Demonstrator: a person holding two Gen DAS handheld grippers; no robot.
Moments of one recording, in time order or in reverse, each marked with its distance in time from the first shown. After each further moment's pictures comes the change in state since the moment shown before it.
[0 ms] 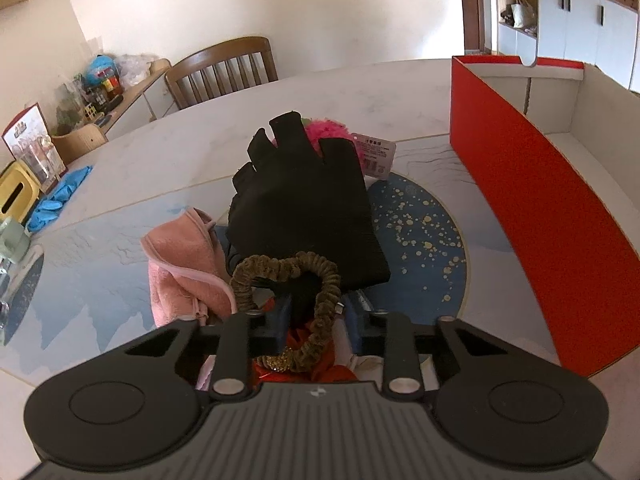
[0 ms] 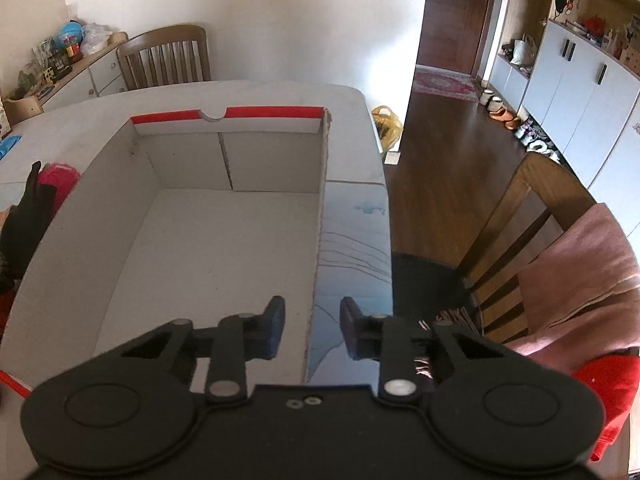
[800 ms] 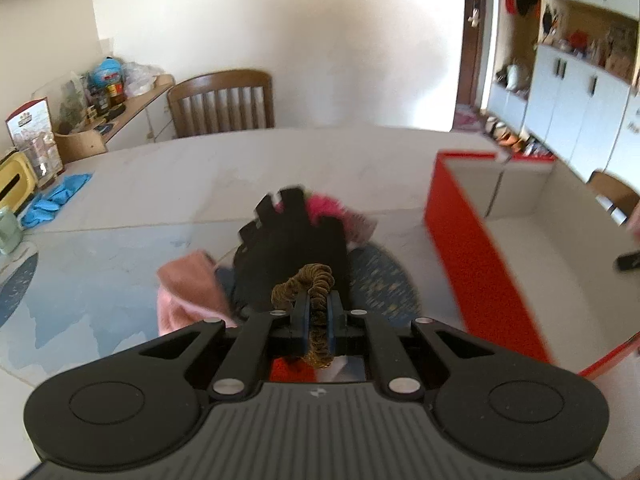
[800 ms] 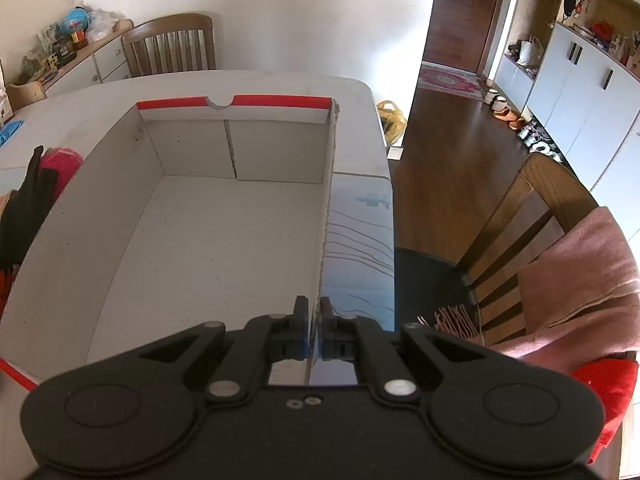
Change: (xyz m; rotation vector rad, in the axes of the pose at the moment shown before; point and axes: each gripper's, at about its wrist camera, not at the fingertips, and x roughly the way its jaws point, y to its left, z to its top) left arm -0.061 0.027 0.028 -0.148 -0.115 -0.125; right arm 0.002 0.000 0.000 -0.027 0.017 0.002
